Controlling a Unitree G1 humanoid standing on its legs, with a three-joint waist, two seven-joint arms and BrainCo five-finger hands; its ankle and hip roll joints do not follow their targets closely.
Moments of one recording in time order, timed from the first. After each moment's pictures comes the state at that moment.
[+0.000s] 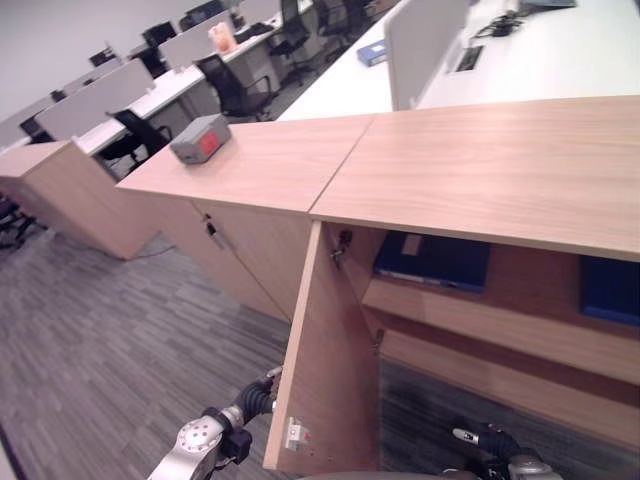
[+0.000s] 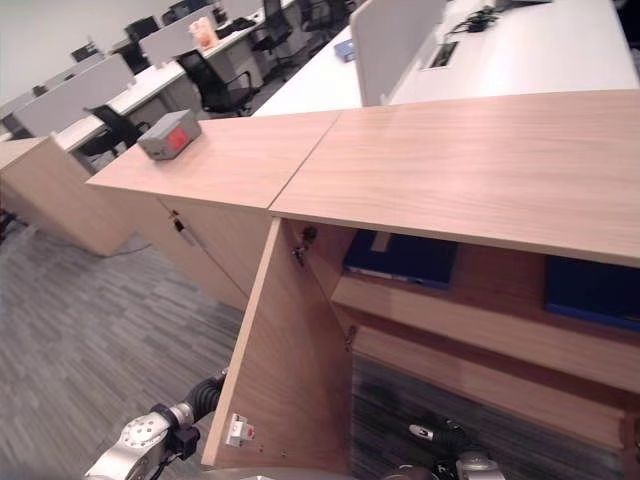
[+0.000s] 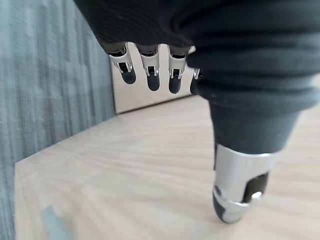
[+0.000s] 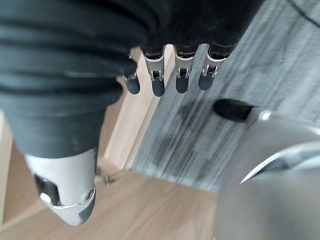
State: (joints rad) left arm 0.14 0.42 -0.37 0.39 -0.33 -0.05 -0.36; right arm 0.00 -0.41 0.15 1.14 0.20 0.01 0.00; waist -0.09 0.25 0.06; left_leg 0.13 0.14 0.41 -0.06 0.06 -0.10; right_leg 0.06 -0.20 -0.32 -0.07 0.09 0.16
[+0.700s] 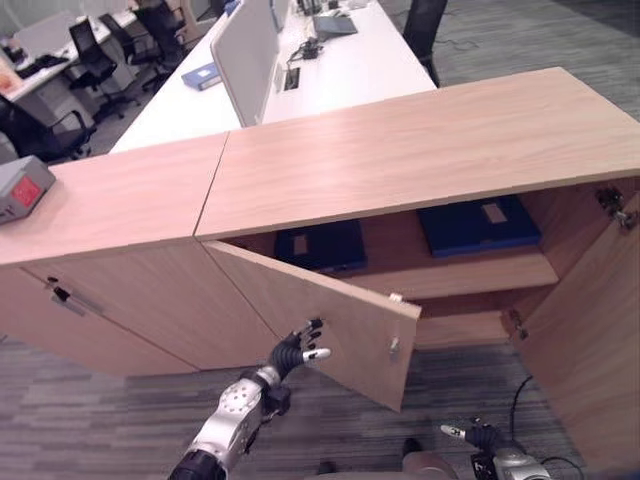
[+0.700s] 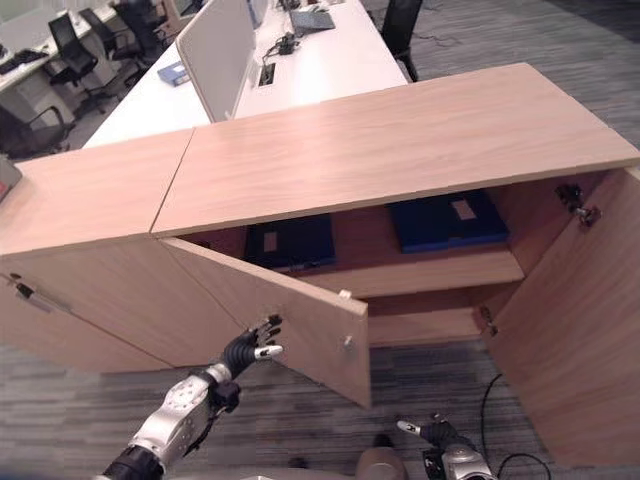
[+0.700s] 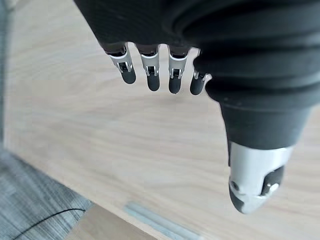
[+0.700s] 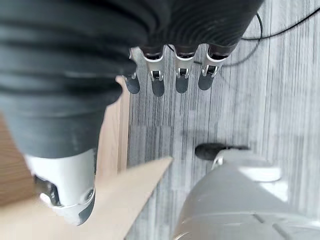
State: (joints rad) left arm -0.04 0.27 -0.39 0.43 -0.41 -0.09 -0.21; right arm -0.05 -0.34 0.19 1.18 0.17 0.01 -0.02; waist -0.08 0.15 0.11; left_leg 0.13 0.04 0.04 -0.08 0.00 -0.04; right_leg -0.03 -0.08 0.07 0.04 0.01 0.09
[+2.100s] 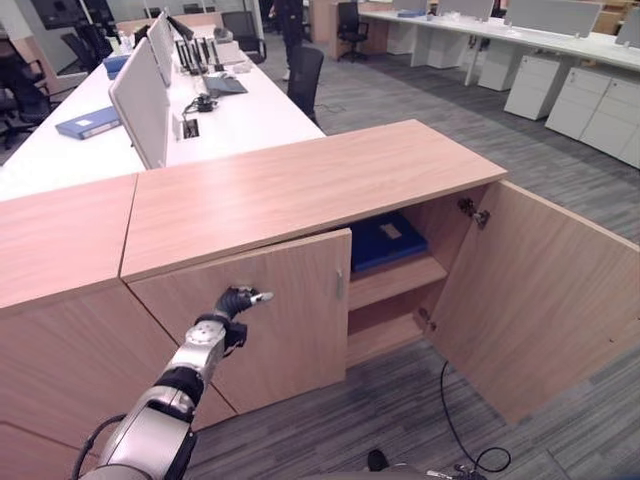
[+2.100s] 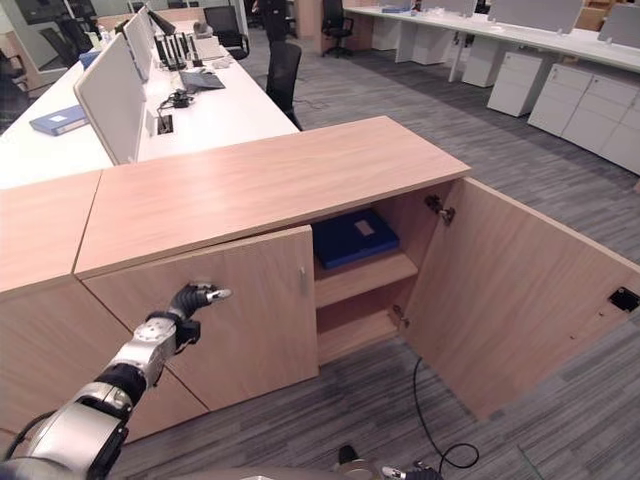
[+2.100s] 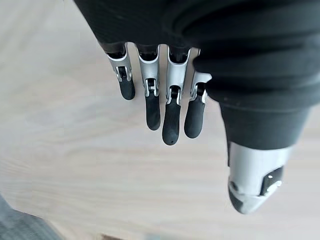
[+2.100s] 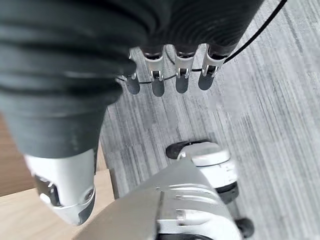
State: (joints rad) left arm -0.51 0.39 -0.32 0.98 -0.41 -0.07 -0.02; right arm 0.07 -0.28 0.20 1.18 0.17 0.01 0.02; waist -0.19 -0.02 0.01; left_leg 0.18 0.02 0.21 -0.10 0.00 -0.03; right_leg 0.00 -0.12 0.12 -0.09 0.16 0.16
